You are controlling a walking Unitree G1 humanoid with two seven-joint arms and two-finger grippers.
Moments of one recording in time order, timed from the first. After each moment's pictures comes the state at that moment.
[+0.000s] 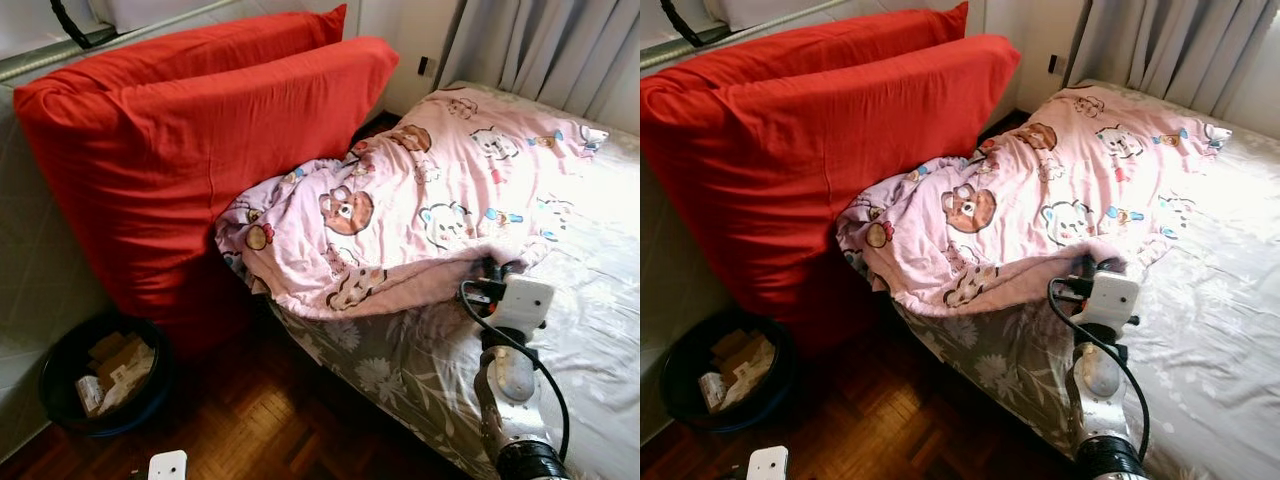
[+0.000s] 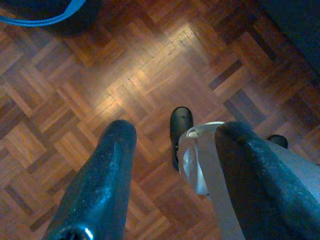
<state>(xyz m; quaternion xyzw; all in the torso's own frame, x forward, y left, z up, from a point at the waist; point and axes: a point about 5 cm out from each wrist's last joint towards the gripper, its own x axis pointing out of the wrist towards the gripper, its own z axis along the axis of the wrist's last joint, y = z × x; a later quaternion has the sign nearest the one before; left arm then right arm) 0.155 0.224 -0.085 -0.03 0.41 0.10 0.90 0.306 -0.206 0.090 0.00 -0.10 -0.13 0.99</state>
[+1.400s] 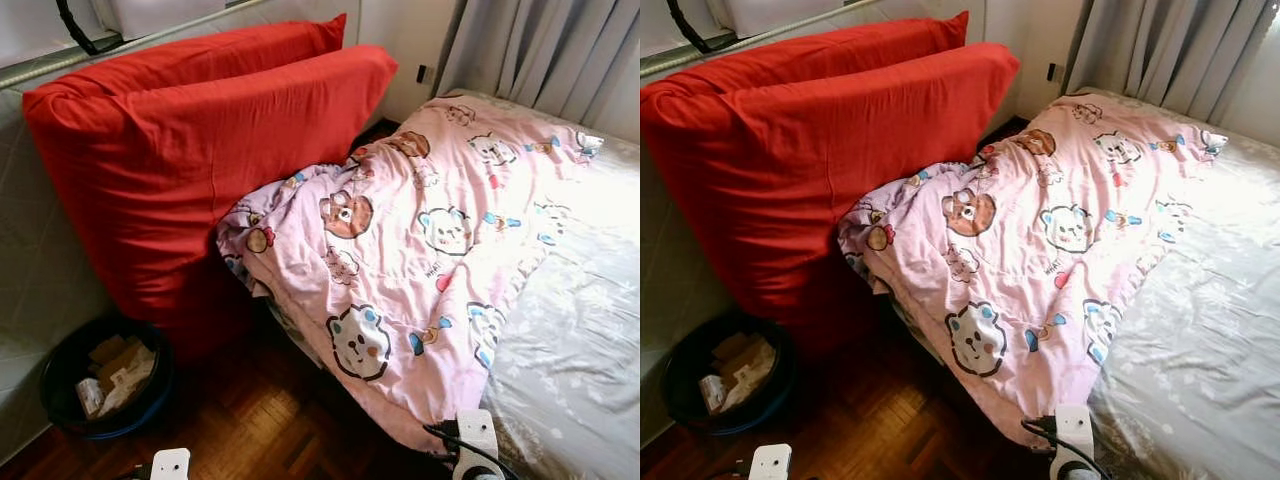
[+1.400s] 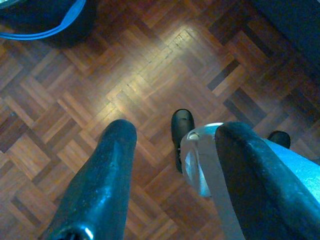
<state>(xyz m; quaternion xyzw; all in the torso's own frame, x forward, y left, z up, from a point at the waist) 0.158 0.224 -0.084 0.00 0.42 0.08 0.91 0.191 -0.191 -0.076 0.01 0.40 -0.04 0.92</state>
